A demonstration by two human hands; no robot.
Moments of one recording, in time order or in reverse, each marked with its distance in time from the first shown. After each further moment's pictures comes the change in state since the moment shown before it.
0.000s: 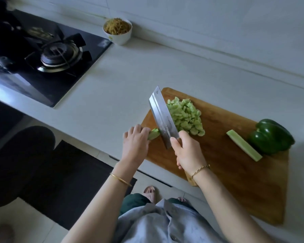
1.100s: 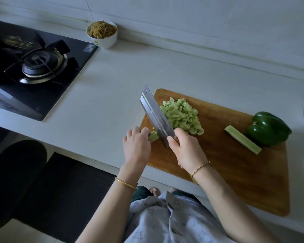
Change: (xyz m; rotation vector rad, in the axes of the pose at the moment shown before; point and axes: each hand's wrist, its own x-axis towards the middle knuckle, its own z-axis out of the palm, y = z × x) left_hand 0.016 0.009 -0.006 -0.041 -0.034 -0.084; right_hand 0.006 -0.017 0.003 -0.178 0.059 -0.073
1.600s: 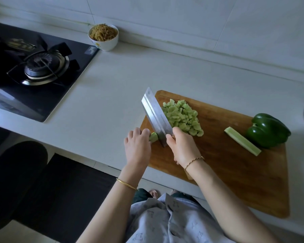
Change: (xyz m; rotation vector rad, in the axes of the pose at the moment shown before) left_hand -0.001 0.000 0.005 0.005 0.042 0.007; right_hand 0.018 -0.002 0.010 -0.030 -0.010 0.089
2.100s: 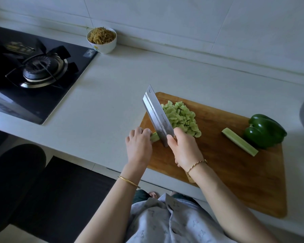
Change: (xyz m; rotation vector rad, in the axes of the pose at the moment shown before) left_hand 0.008 0.007 0.005 -0.005 -0.008 0.014; right_hand -0.010 0.000 -0.010 0.043 0.035 -0.010
